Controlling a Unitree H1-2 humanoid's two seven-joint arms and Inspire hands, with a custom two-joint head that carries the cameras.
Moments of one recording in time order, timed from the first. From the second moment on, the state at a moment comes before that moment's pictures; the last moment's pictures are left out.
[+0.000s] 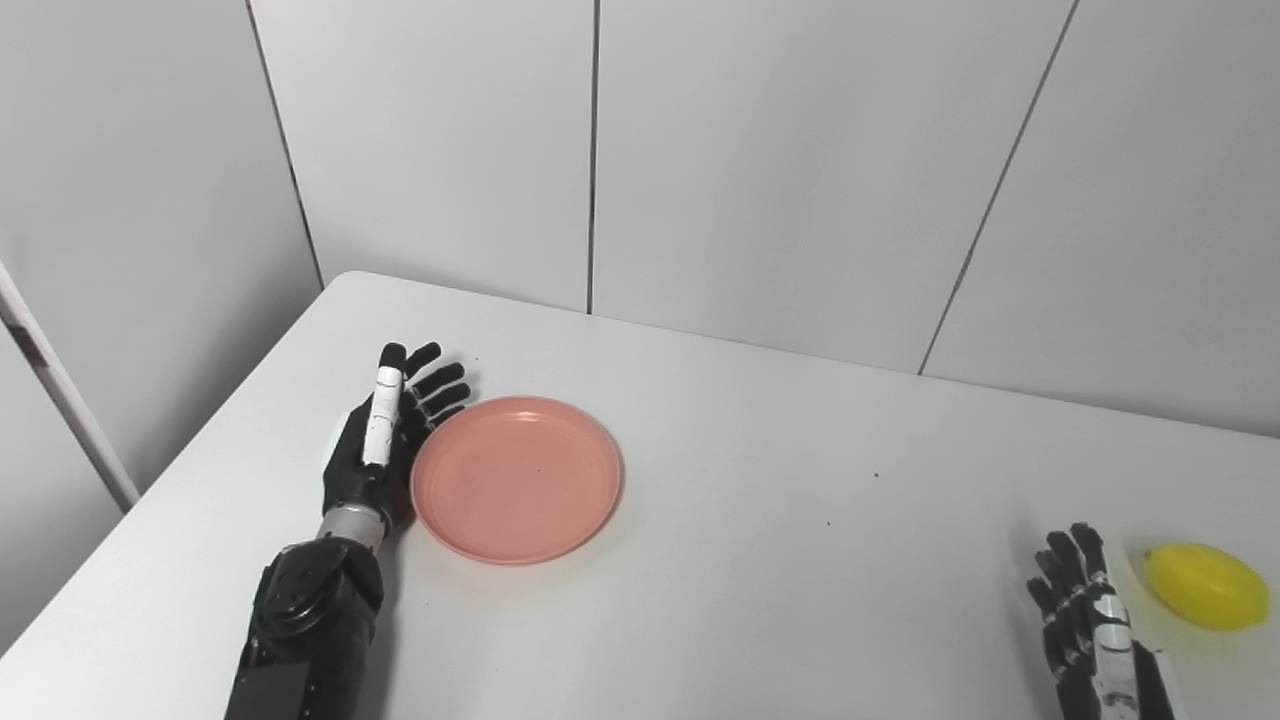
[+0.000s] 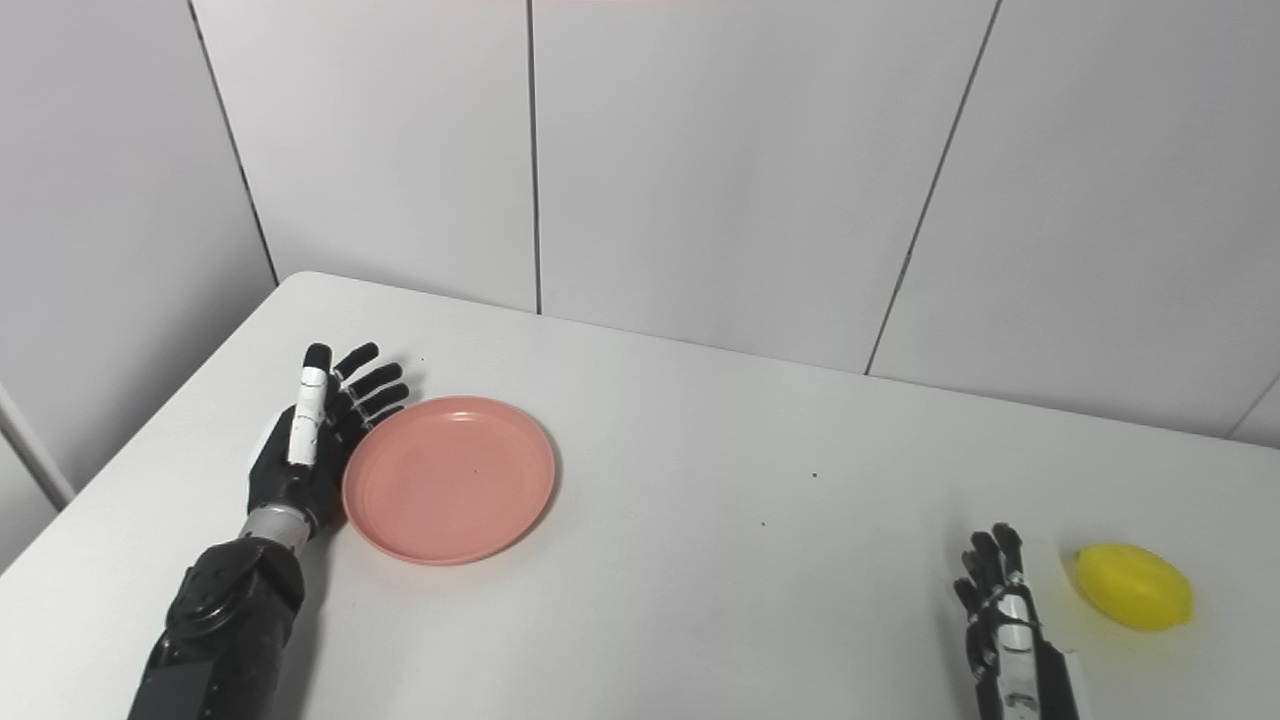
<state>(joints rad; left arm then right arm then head) -0.27 0.14 0.30 0.11 -0.35 0.22 0.00 0.04 -0.11 -0.07 -0.09 0.21 -0.10 0.14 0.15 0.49</state>
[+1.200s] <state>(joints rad) -0.22 -0.08 0.32 -0.04 -0.50 0.28 0.09 0.04 -0.08 -0.05 -0.09 0.20 -0.10 0.13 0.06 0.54</state>
